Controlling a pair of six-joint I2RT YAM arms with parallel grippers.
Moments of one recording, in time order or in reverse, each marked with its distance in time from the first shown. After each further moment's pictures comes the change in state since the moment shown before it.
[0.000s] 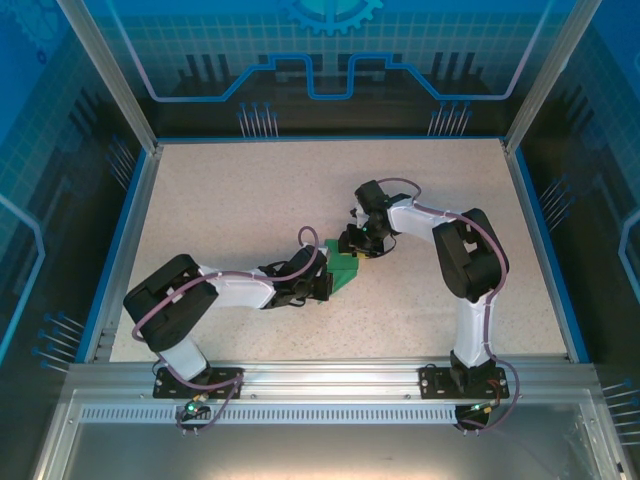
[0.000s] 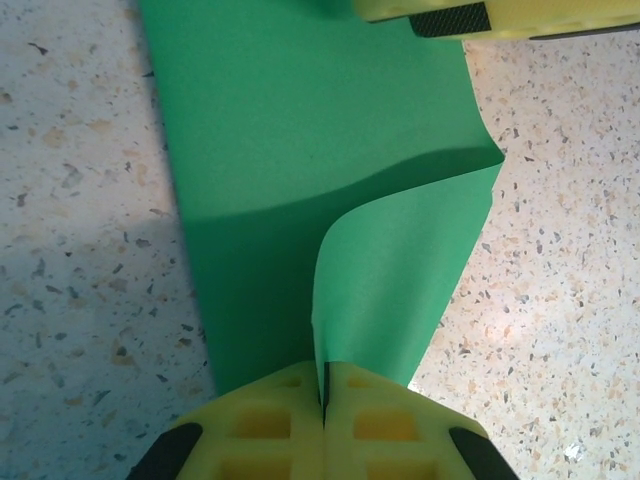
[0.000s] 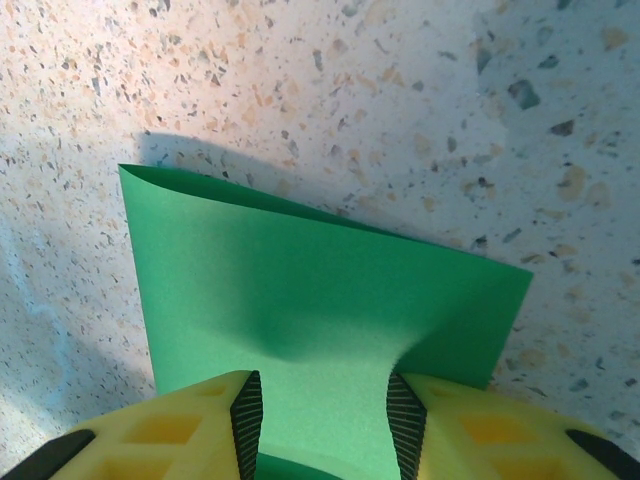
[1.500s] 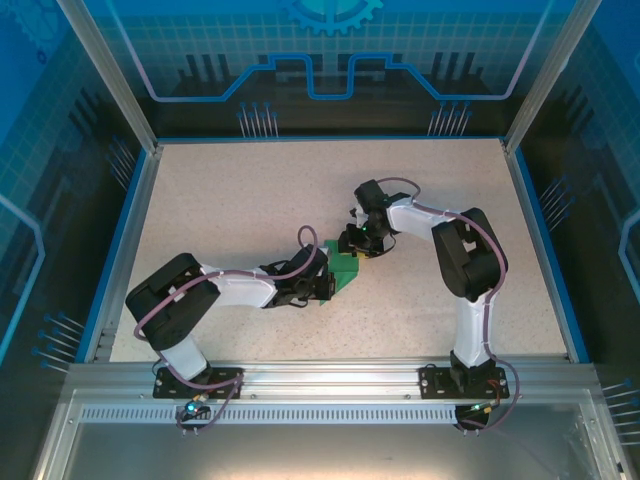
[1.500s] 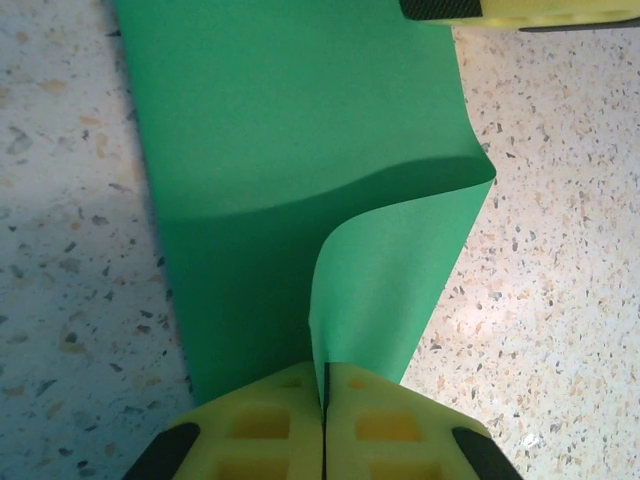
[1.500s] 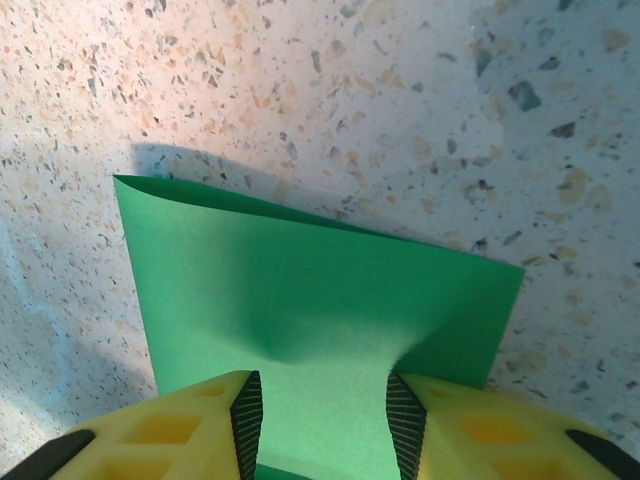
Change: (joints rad) left arm 0.000 0.011 0.009 0.000 0.049 -0.081; right arm 0.001 0.009 0.013 -0.014 0.000 0.000
